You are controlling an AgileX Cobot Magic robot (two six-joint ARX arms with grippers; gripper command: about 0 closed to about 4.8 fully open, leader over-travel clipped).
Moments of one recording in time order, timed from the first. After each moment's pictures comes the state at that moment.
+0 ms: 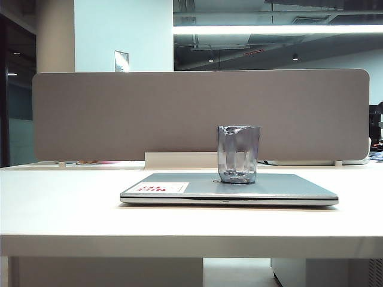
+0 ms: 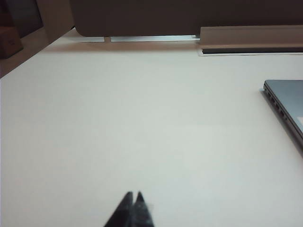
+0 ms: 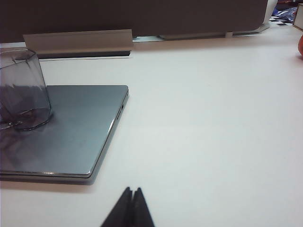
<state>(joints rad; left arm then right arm) 0.06 0.00 0.00 -0.10 0.03 0.05 0.01 0.00 0.01 -0.12 0.00 0.05</state>
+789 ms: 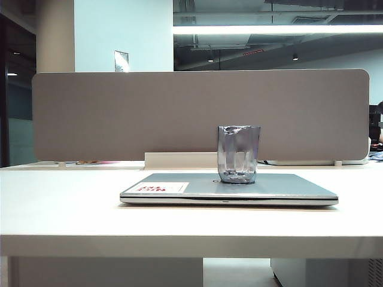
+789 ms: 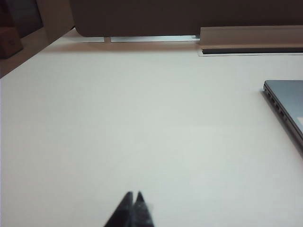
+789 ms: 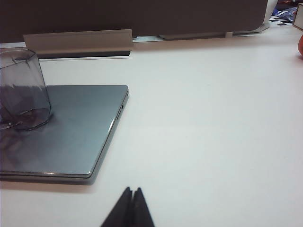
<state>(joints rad) 0.06 0.00 0.00 -0.10 0.03 0.05 0.01 0.00 0.01 -0.12 0.00 0.06</state>
